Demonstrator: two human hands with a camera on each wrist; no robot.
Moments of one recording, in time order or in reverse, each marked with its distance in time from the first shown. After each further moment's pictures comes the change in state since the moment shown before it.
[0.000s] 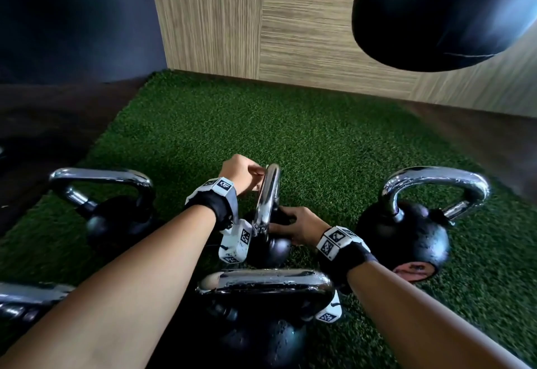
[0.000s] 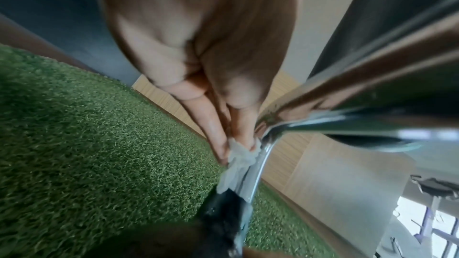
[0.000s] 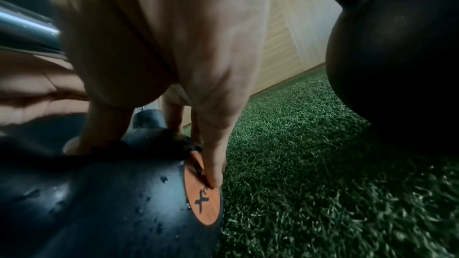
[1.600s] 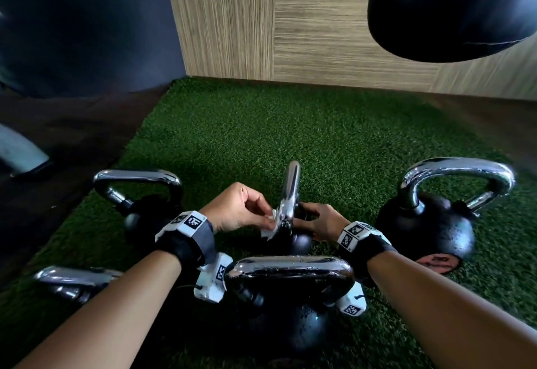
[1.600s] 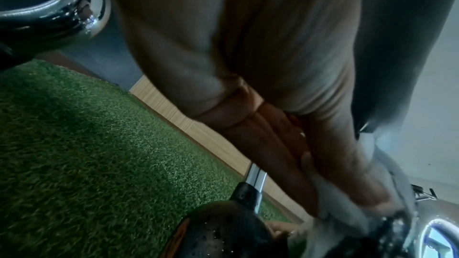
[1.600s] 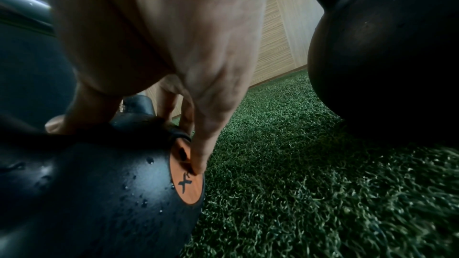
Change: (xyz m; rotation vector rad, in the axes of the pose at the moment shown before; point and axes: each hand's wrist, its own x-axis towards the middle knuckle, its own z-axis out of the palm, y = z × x) left_hand -0.074 -0.056 -0.039 -0.285 -0.431 0.310; right_hand -0.001 0.005 0.002 -0.087 0.093 -0.004
